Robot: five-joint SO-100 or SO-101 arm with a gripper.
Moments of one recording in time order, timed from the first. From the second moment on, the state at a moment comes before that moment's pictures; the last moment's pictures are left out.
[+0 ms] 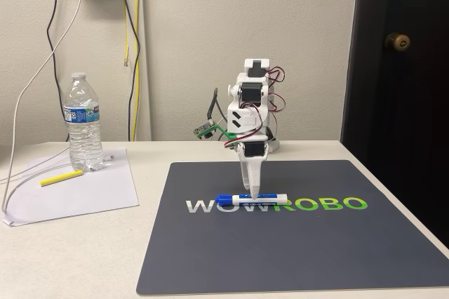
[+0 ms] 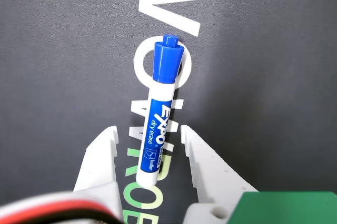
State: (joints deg) arm 5.2 55.5 53.6 81.4 -15.5
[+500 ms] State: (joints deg) arm 5.2 52.4 53.3 82.4 -15.0
